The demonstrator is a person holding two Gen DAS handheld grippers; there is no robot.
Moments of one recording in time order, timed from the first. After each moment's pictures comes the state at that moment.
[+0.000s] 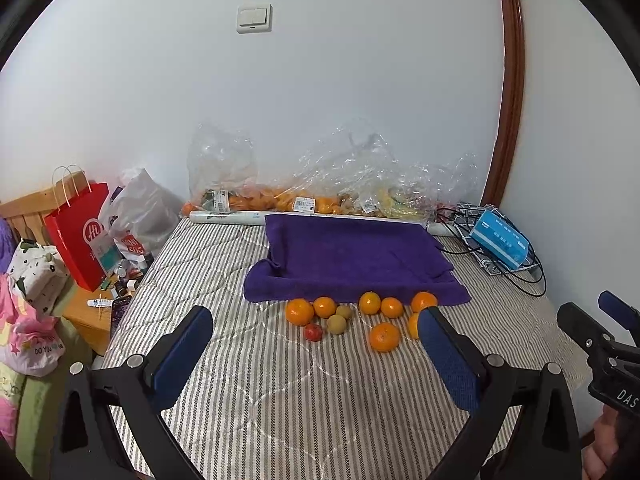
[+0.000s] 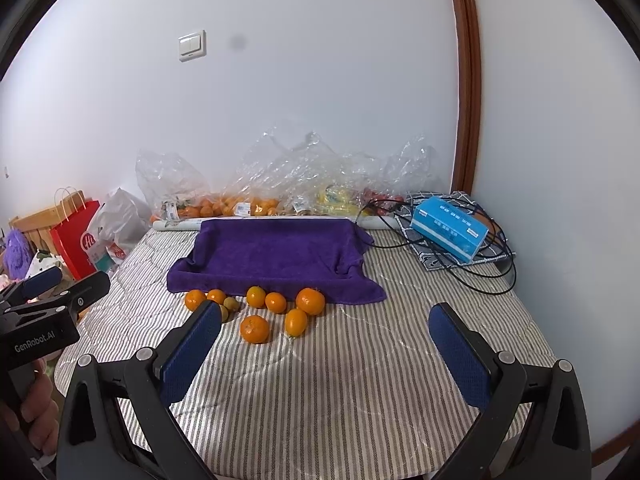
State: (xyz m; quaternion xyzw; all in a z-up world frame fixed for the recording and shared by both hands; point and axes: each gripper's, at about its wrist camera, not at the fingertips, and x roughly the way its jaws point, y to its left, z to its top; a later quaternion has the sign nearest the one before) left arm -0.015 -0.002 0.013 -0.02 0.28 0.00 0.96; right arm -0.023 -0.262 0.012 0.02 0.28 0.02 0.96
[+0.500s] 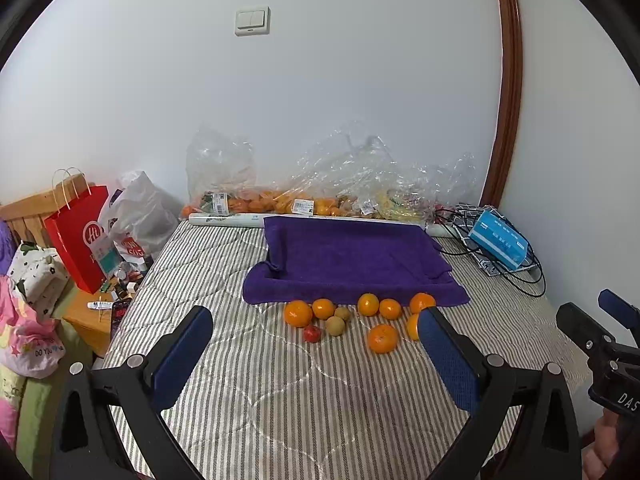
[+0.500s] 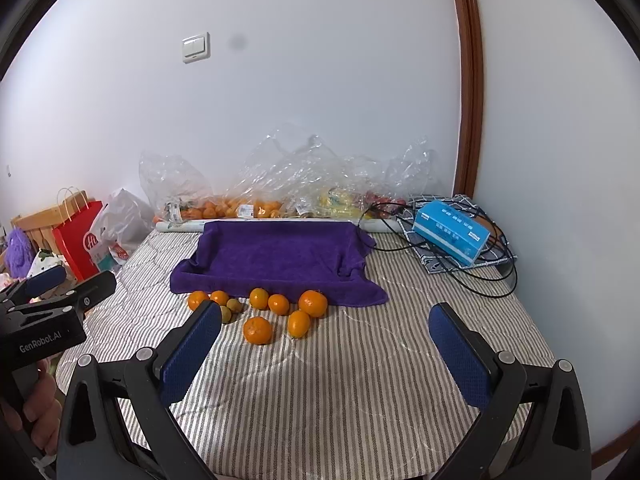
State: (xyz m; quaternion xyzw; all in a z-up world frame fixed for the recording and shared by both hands) left arm -0.016 -0.003 0.013 -0.02 0.28 0.00 0.96; right arm -0.026 -0.263 0.012 0.02 0.28 0.02 0.96
